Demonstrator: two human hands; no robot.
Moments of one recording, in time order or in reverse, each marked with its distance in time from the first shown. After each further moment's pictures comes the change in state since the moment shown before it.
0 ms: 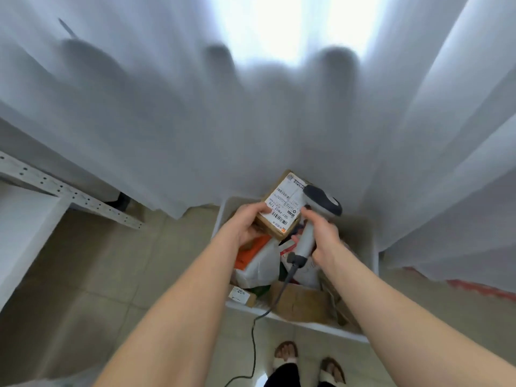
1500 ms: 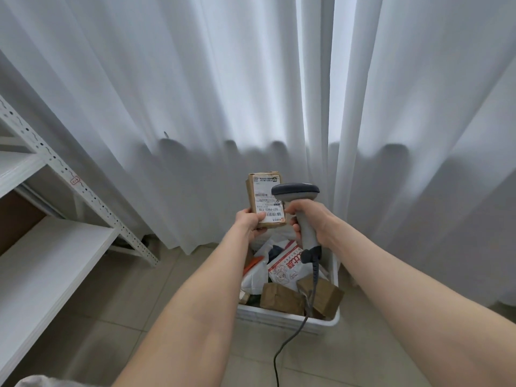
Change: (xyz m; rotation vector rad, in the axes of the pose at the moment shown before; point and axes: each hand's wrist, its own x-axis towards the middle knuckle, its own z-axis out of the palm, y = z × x) left_hand -0.316 -0.027 0.078 -0.042 0.154 0.314; right_hand -0.341 -0.056 -0.096 -0.525 -0.346 -0.268
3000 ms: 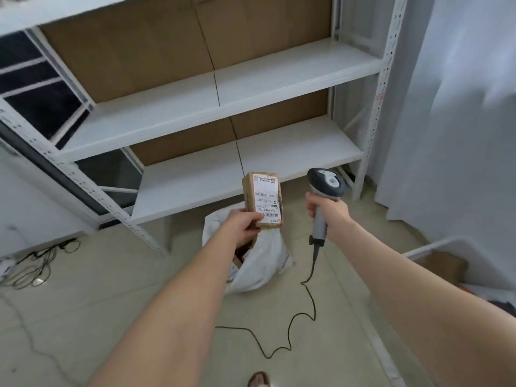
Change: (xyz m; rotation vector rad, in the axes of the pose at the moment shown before) left_hand -0.307 -0.202 -0.431 -0.517 0.868 -0.012; right_hand -0.120 0.207 0.390 -0.270 -0.644 0.078
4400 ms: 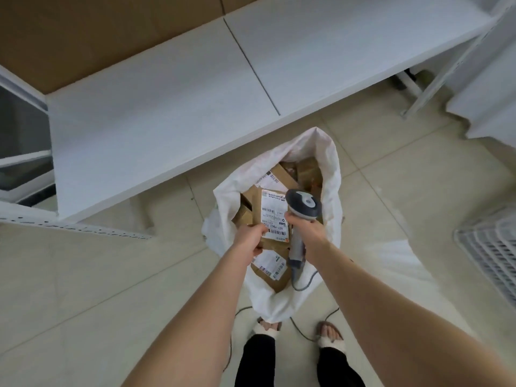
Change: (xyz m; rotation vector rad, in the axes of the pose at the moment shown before) left_hand 0.495 -0.168 -0.212 0.287 -0.064 -0.419; right_hand 0.345 0.330 0.302 -0.141 0.245 0.442
